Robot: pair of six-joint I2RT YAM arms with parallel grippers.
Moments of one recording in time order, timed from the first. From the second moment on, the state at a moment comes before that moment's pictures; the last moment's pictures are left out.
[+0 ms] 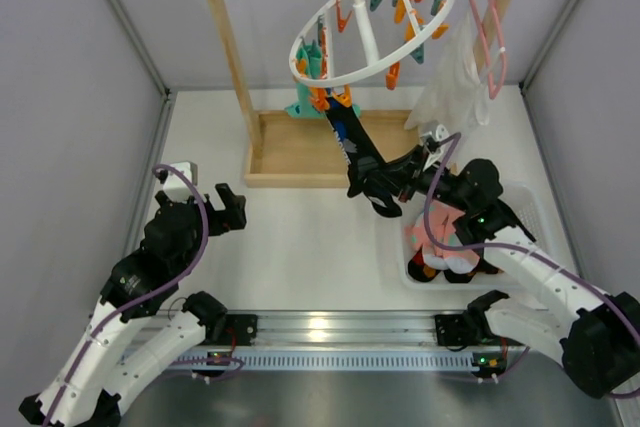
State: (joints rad) left arm -0.59 0.50 0.87 -0.74 -0.46 -0.42; right arm 0.47 1.00 0.62 0.56 -0.67 0.31
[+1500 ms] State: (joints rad) left arm -0.38 0.97 0.86 -0.03 0.47 -0.65; right arm 0.55 1.37 0.68 1.20 -1.00 0.80
